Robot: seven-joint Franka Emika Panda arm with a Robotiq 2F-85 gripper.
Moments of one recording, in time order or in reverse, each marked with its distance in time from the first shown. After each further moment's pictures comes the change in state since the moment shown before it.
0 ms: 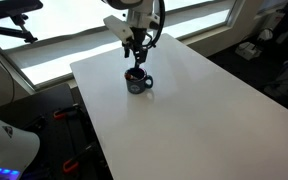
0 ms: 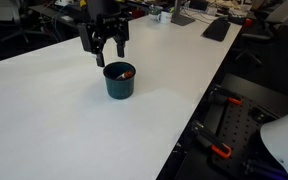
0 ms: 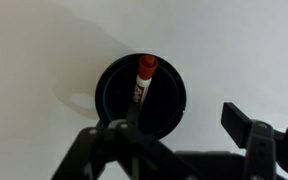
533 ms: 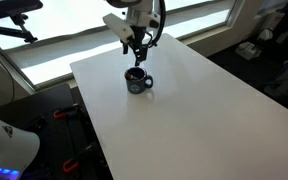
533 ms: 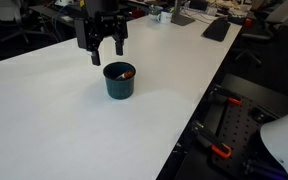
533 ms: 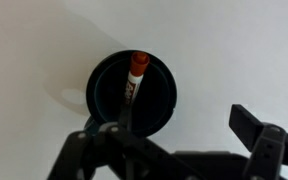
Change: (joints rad) arm 0.000 -0.008 0.004 0.000 0.042 0.000 -0.060
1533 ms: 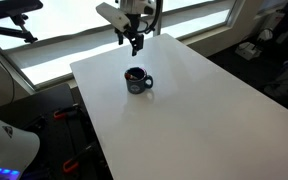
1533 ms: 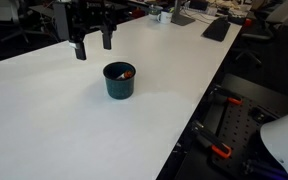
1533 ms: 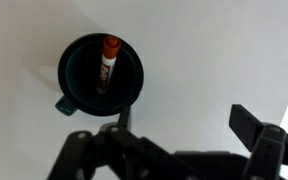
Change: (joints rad) arm 0.001 -0.060 0.060 -0.001 0.018 0.000 -0.050
